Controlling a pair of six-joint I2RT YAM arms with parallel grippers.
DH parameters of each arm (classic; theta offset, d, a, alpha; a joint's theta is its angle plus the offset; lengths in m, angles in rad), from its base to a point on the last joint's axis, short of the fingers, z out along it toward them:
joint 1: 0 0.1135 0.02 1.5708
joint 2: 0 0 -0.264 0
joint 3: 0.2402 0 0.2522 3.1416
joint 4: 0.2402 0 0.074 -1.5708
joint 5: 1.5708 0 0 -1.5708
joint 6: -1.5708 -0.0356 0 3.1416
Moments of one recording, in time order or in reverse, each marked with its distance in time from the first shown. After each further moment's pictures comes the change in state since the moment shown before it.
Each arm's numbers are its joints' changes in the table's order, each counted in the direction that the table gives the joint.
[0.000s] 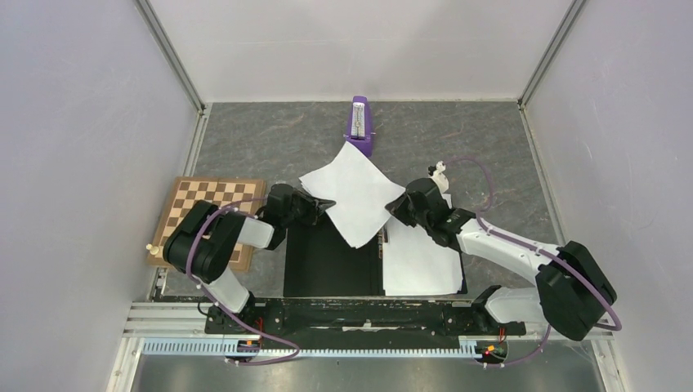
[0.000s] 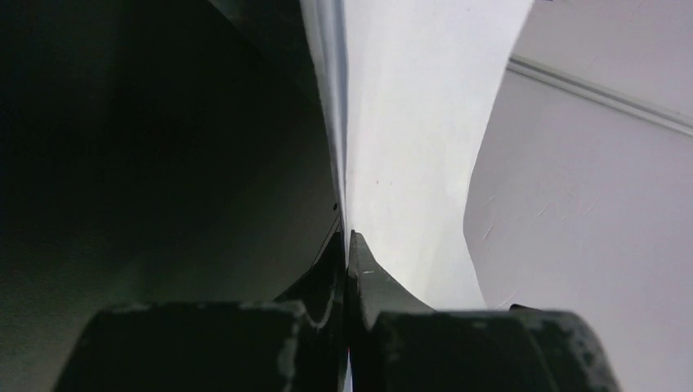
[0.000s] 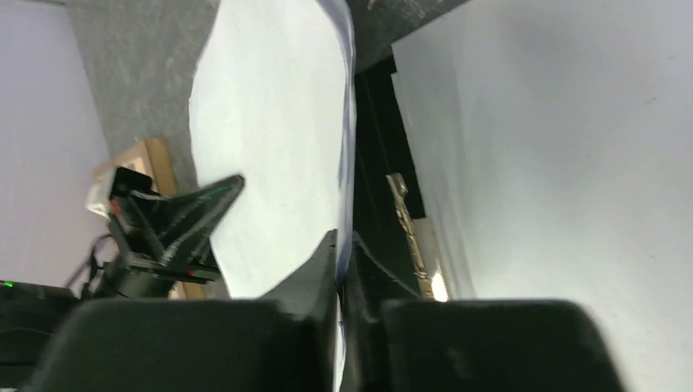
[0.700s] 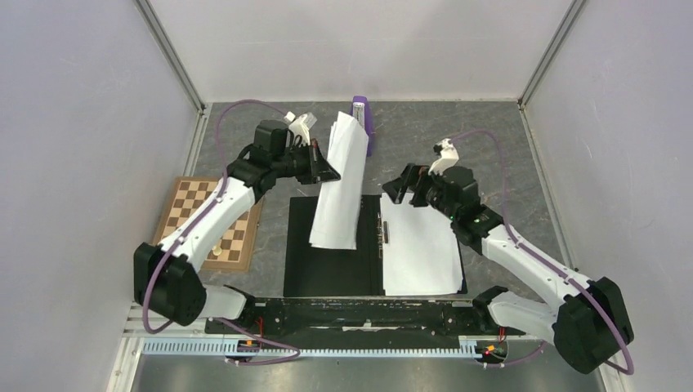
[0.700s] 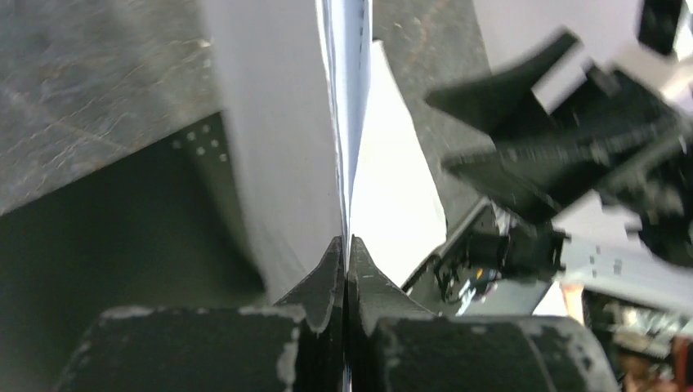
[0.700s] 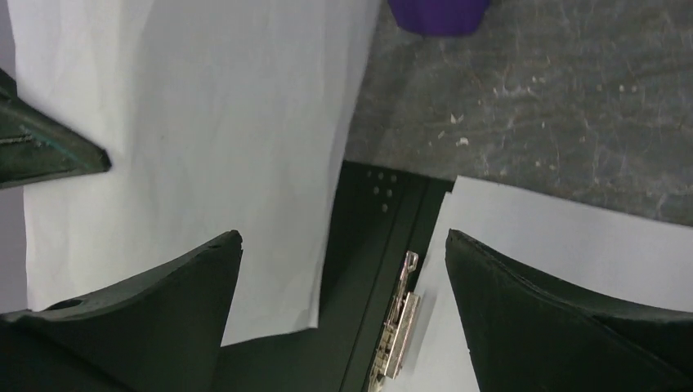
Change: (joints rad) left arm -0.008 0.281 0.670 1.039 0.306 -1.003; right arm -0.138 0.199 -0.031 -0.124 -0.274 0.589
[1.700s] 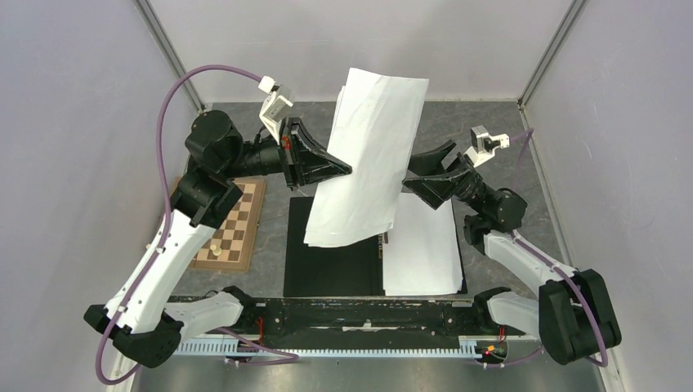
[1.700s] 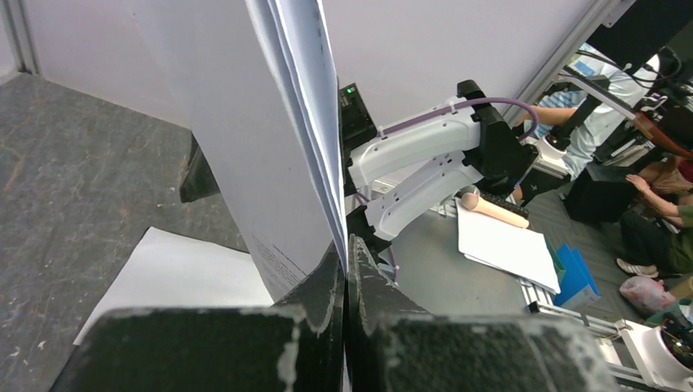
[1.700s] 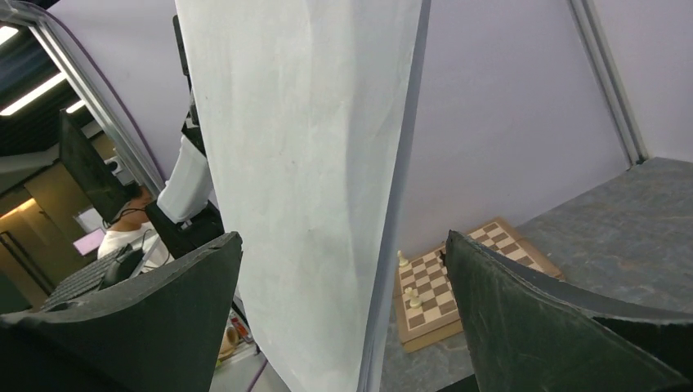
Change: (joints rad) left arm -0.167 0.299 0.303 -0.126 0.376 -0.078; right arm -0.248 -0.039 -0.151 -1.358 -0.704 -0.605
